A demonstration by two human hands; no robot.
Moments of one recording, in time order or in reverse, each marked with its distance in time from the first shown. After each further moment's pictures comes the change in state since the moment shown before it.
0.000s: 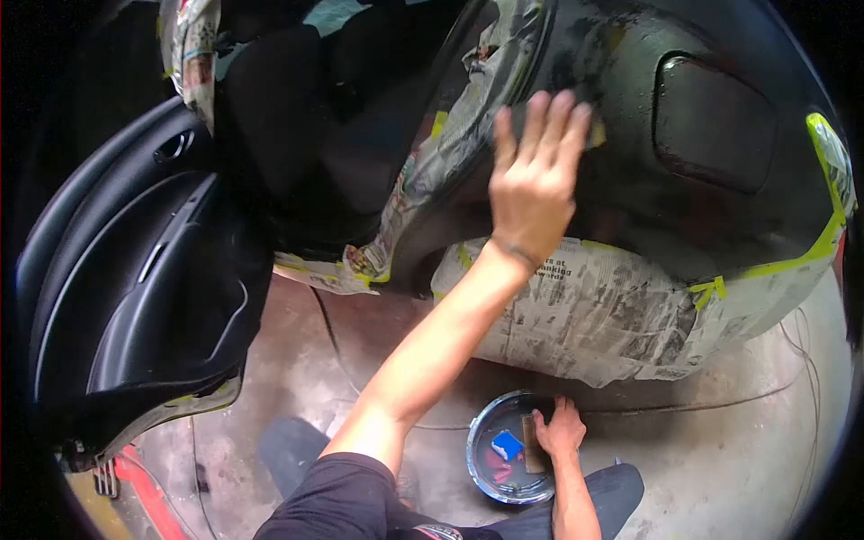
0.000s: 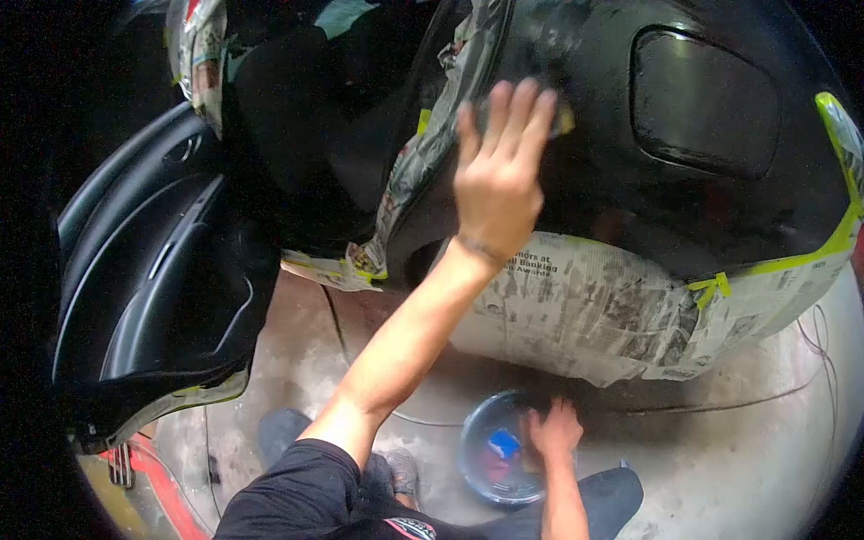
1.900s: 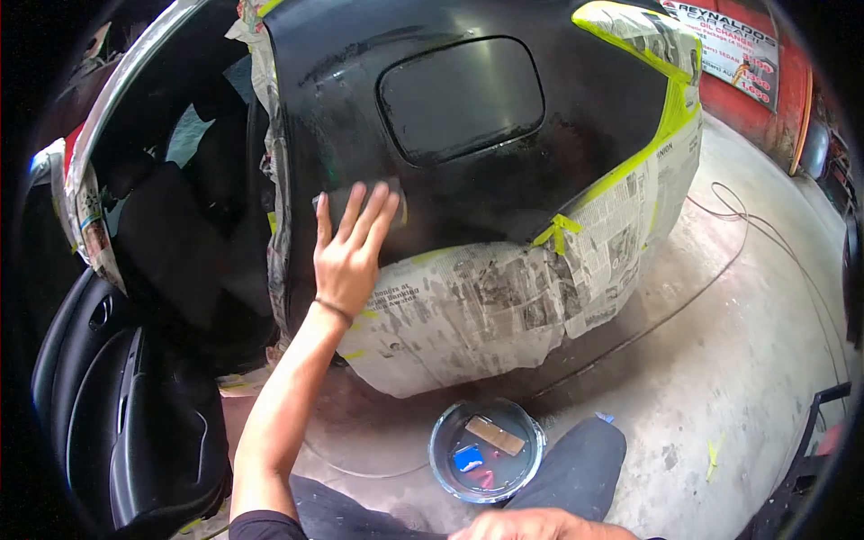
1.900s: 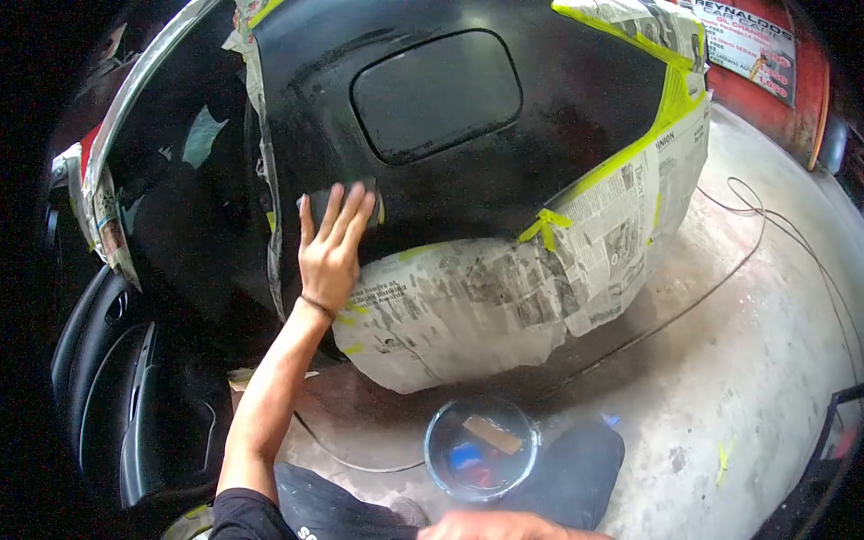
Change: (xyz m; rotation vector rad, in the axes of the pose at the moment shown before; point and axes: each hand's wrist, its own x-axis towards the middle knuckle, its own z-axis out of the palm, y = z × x) left_hand -0.006 0.002 -0.004 0.059 -0.236 0.459; right_hand -0.144 -0.089 -0.235 1.602 -0.945 -0.967
